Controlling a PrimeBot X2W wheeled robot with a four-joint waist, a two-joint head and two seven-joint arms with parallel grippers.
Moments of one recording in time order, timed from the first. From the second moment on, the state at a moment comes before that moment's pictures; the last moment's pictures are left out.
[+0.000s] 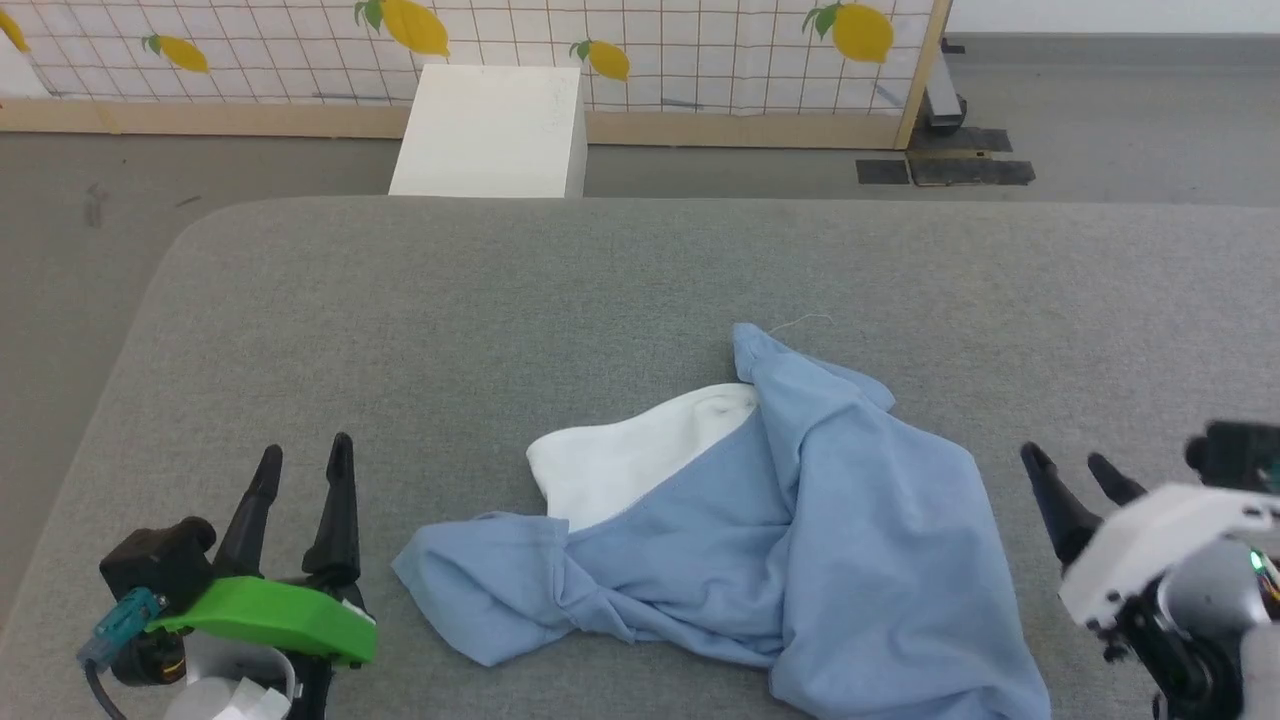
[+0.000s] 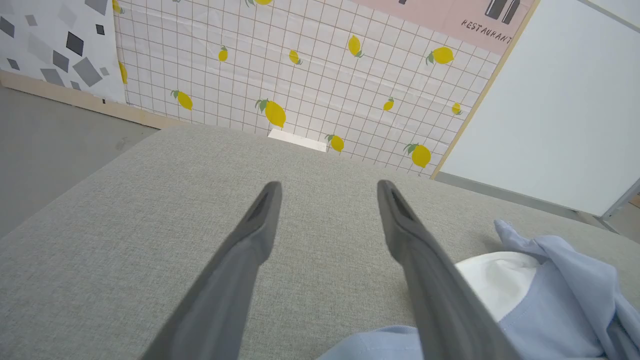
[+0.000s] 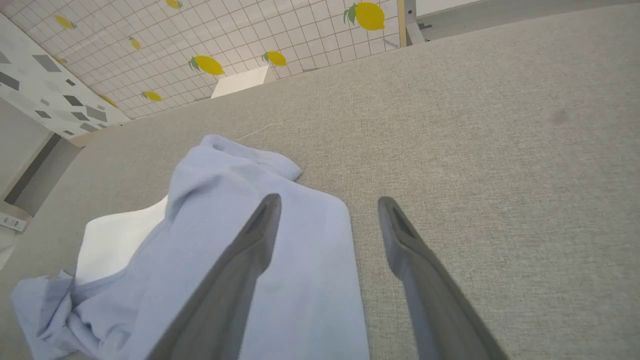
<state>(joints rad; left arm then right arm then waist) -0.06 0.23 -0.05 0.16 -0.52 -0.10 -0.22 -0.06 -0.05 -0.20 -0.02 0.35 0.13 0.49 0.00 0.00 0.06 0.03</state>
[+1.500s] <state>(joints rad) -0.14 0.27 -0.10 0.15 -0.55 -0.11 -0.25 -0.21 -0.09 -0.32 -0.07 0.10 0.13 0.90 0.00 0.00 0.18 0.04</state>
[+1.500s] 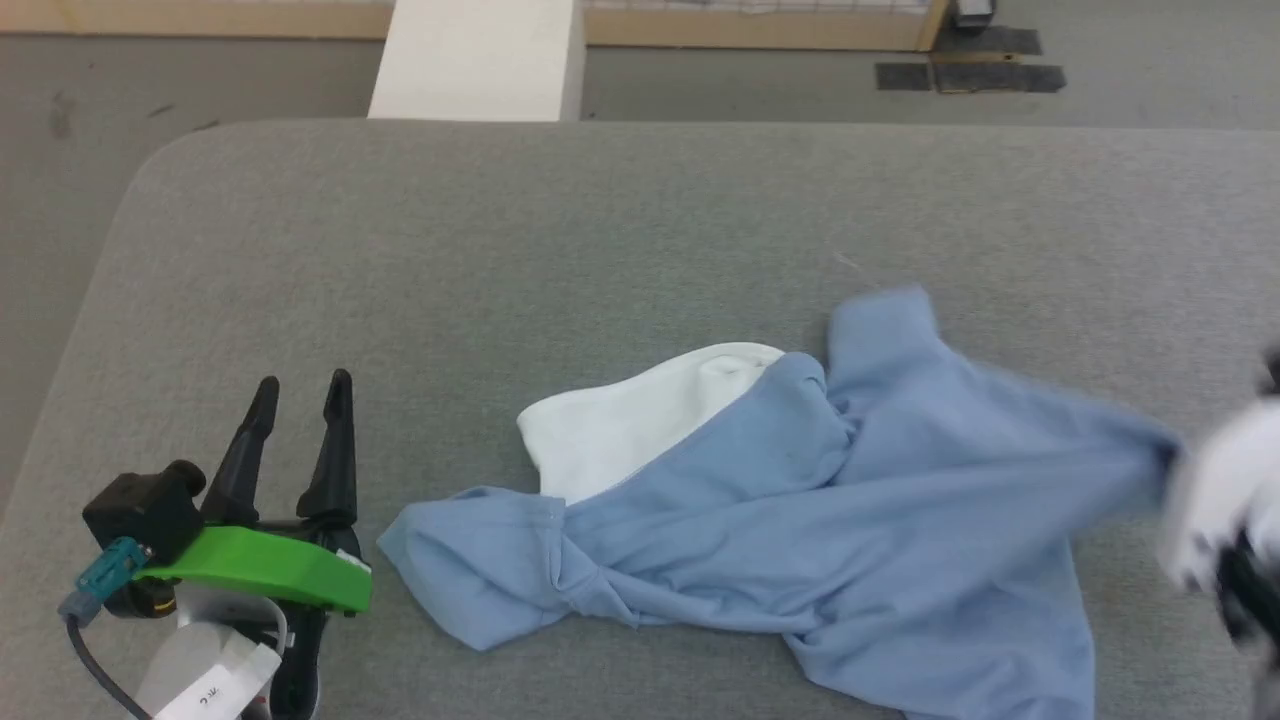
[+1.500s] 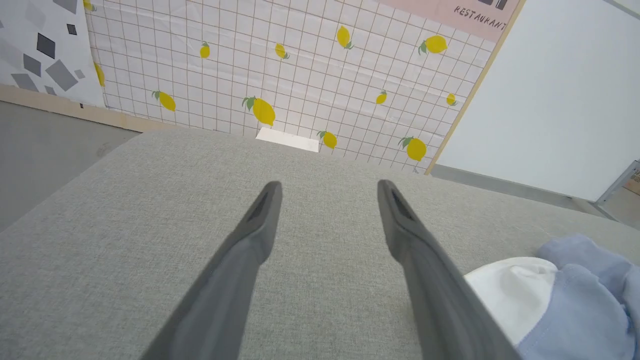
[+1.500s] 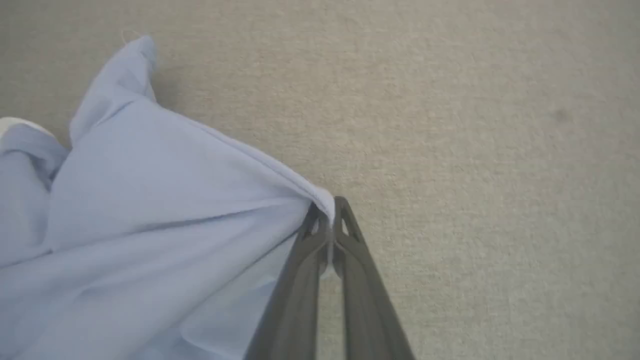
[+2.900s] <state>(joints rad) -0.23 0.33 -0.38 0.11 -0.59 0.02 0.65 -0.08 -0.05 -0.30 -0.05 0.37 0.13 0.31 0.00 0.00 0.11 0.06</state>
